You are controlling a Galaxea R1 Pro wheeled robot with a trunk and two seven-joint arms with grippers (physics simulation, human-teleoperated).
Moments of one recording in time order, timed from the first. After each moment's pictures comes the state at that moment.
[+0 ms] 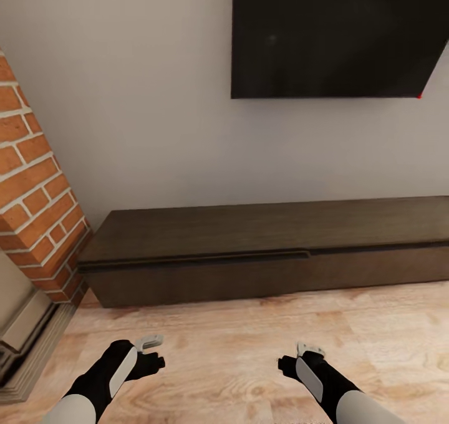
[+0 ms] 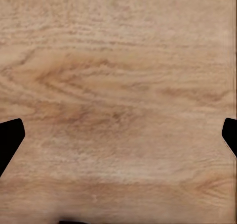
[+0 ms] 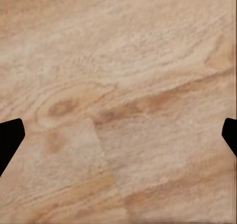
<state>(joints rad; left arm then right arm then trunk) -0.54 0.06 -0.08 -0.57 0.34 0.68 0.09 -0.60 0.00 0.27 -0.34 -0.56 0.36 -0.26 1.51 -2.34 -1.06</state>
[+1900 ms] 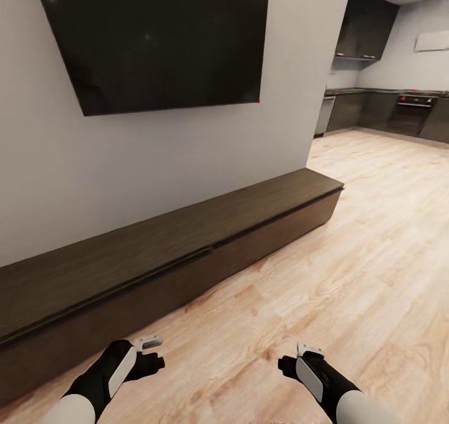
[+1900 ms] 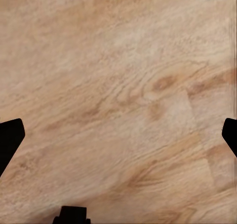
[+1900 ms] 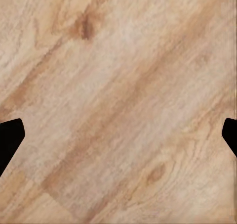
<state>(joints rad) -0.54 0.06 -0.08 -0.57 0.35 0.69 0.09 -0.60 0.00 0.27 -0.34 -0.56 0.35 -0.26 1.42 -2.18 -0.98</state>
